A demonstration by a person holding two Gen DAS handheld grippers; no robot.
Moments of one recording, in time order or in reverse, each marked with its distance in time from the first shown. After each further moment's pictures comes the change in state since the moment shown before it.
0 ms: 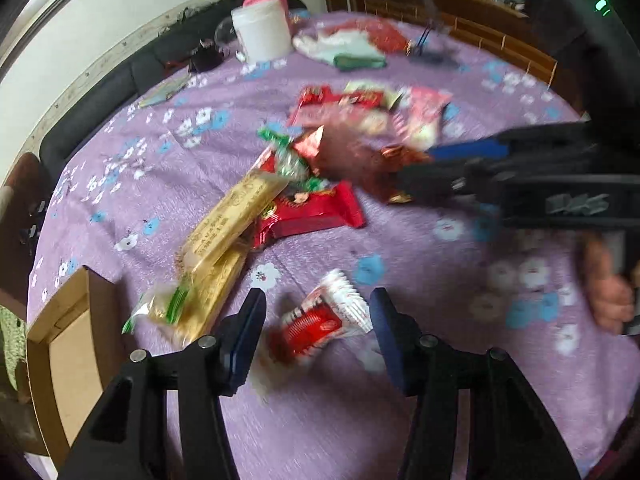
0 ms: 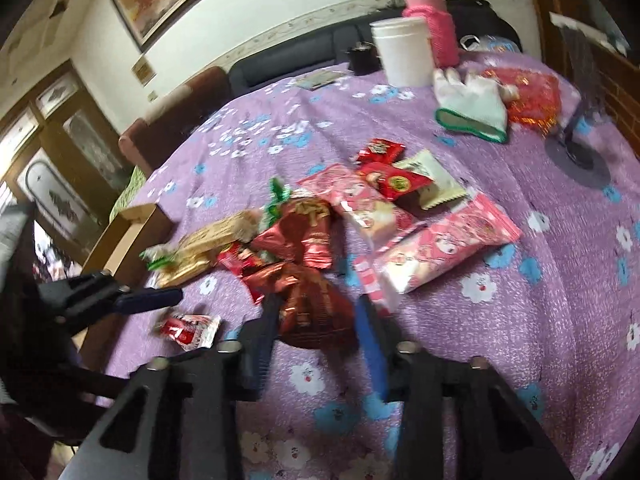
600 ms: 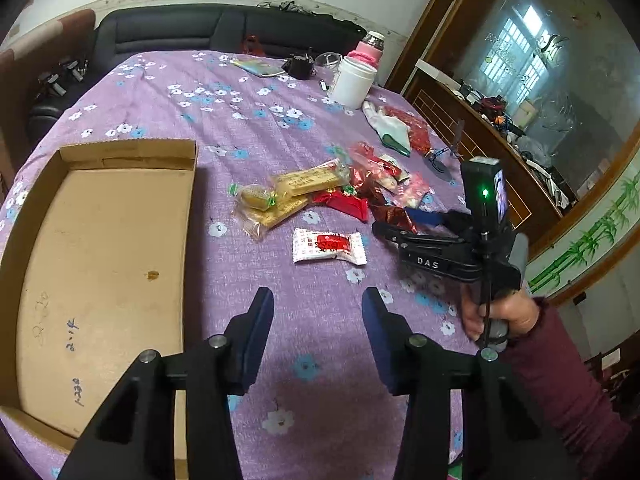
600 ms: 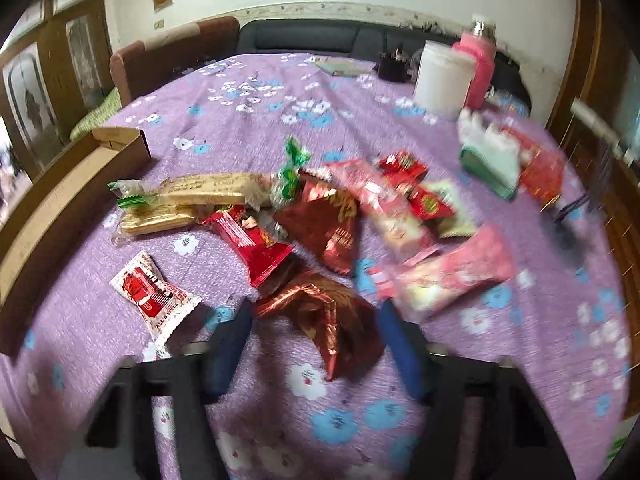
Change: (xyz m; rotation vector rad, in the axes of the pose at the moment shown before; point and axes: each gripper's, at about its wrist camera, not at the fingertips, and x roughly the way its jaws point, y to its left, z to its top) left arm -0.122 0.066 -0.094 -0.527 -0.154 -0.237; right arm 0.021 0.045 -0.004 -0.298 0.057 -0.234
